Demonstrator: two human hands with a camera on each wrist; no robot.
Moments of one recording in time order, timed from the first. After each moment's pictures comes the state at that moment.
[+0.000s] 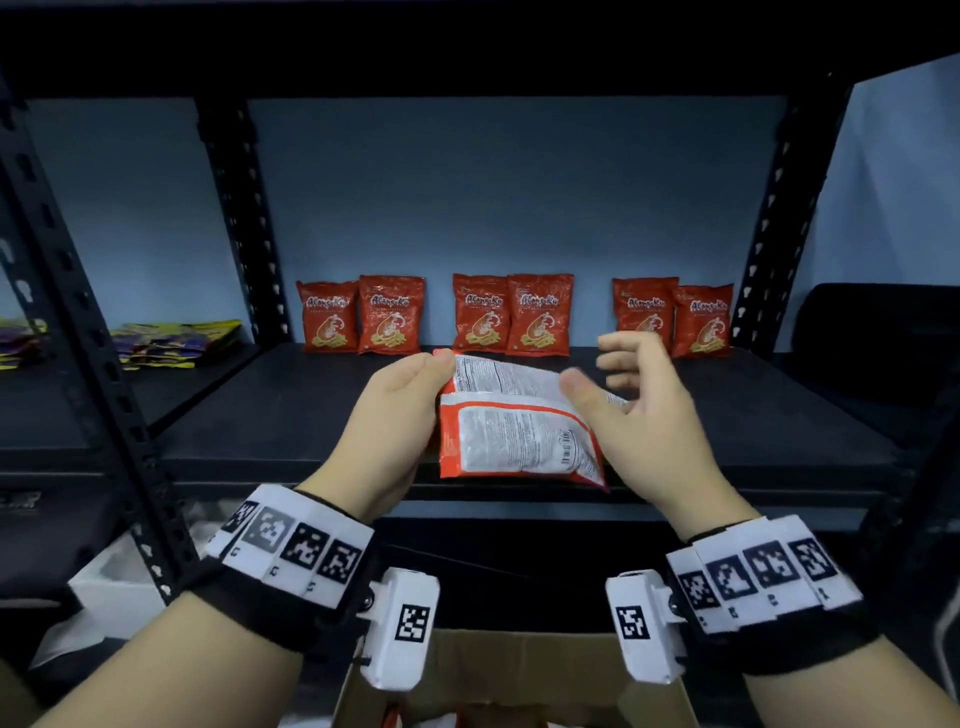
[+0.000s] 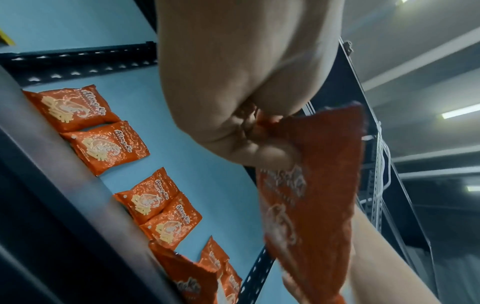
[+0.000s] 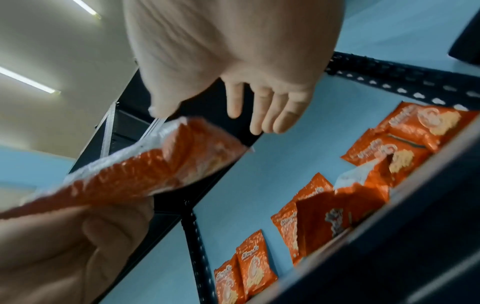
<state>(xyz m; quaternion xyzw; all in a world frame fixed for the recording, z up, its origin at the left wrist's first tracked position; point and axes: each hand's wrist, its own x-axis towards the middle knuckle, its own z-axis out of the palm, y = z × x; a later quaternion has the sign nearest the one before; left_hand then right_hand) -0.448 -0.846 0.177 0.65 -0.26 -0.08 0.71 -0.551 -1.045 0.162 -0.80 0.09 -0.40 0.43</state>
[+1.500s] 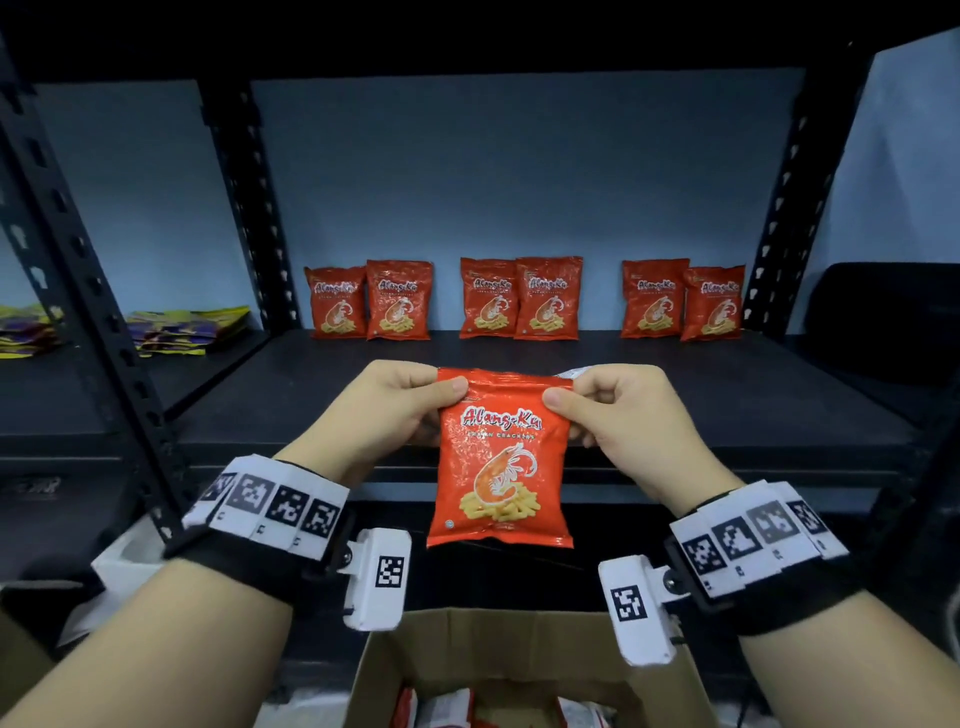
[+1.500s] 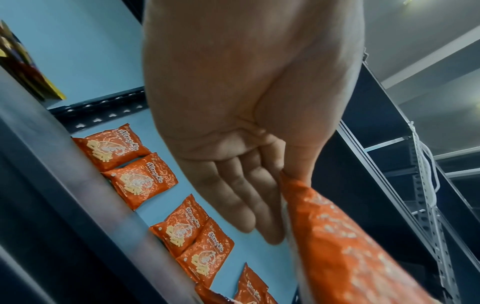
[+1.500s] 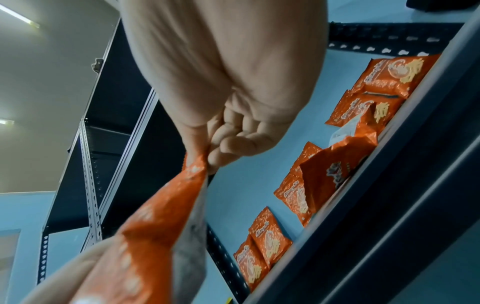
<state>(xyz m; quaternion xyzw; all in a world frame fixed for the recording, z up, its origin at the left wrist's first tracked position) -0.416 -0.819 0.169 0.72 -0.31 -0.16 0.59 -0.531 -1.044 0.146 -0.79 0.05 -0.28 0.54</state>
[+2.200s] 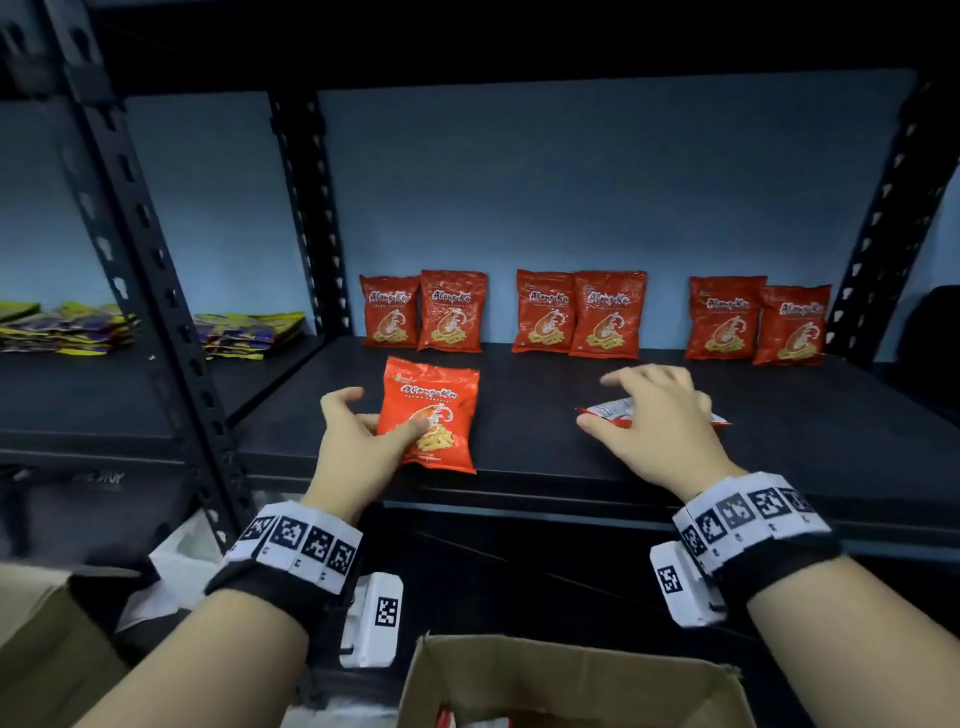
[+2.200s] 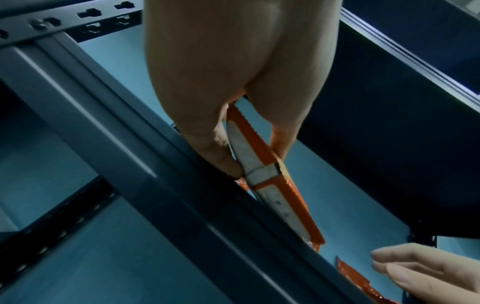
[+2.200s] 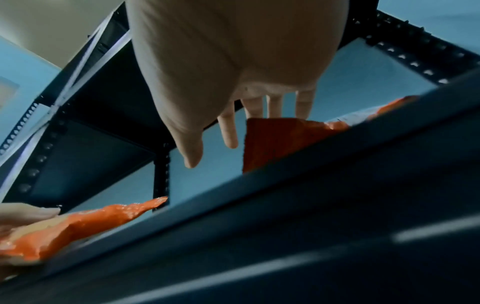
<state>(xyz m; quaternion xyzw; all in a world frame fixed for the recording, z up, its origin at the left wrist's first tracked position) -0.337 -0.767 0.104 0.77 -0.09 0.07 0.63 -0.451 -1.067 0.129 -0.95 0.15 -0.27 0.11</state>
